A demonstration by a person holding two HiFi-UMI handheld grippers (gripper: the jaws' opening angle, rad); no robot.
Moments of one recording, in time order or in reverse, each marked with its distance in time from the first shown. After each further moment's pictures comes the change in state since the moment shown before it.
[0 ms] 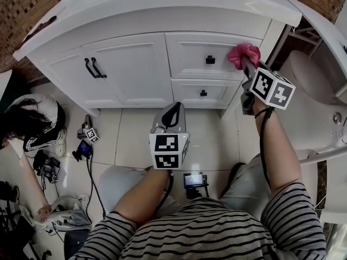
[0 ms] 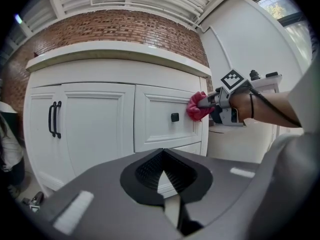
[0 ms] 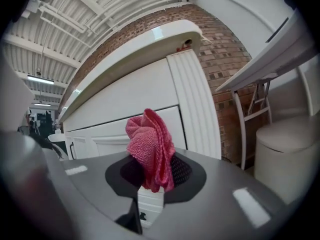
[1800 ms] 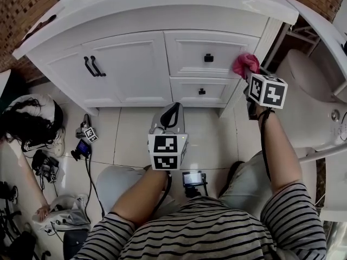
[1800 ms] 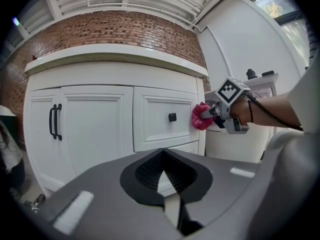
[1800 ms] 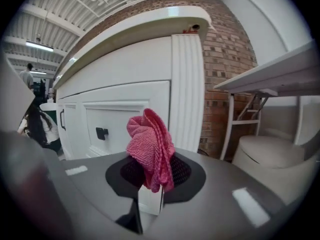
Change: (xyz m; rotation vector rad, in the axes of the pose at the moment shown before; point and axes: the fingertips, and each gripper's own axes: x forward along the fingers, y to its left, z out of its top) left arm -0.011 -0.006 0.000 0.021 -0.002 -0.010; right arm -0.010 -0.039 -0.044 -0.190 0.196 -0.134
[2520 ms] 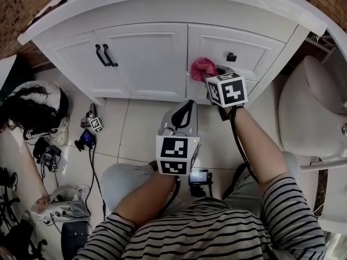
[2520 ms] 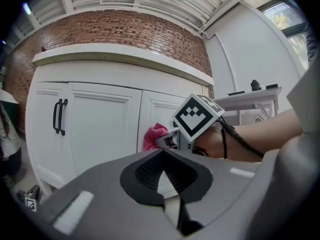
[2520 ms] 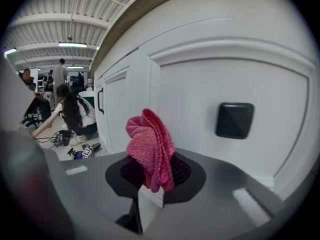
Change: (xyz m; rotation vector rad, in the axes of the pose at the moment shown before) left arm -0.006 0.018 0.011 -0.072 -0.040 0.000; right arm 0.087 0.207 -0.049 -0.202 0.127 0.381
